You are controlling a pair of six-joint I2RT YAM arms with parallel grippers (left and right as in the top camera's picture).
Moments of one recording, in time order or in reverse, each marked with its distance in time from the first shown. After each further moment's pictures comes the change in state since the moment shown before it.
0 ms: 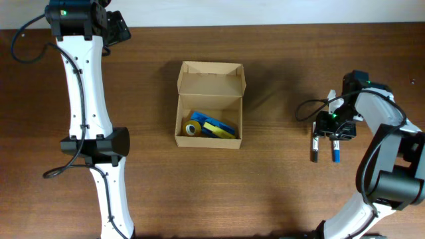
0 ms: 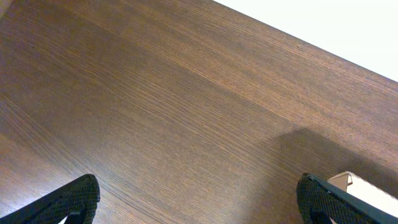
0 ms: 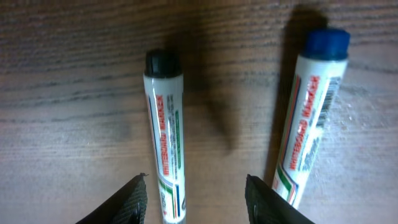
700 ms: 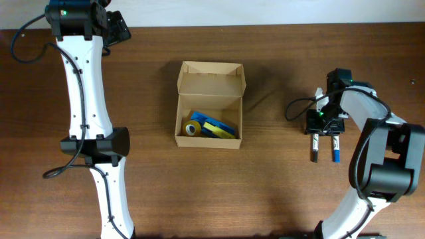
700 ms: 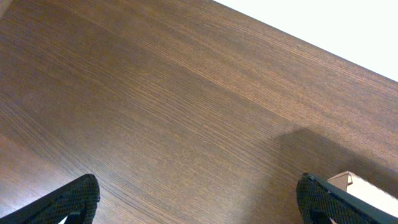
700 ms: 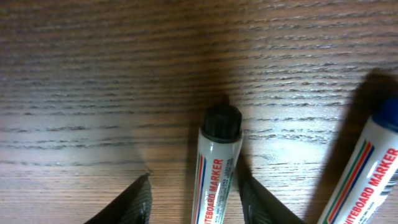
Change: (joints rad) left arm 0.000 0.000 0.000 0.000 0.000 0.000; right arm 0.086 0.048 0.000 0.080 0.047 0.030
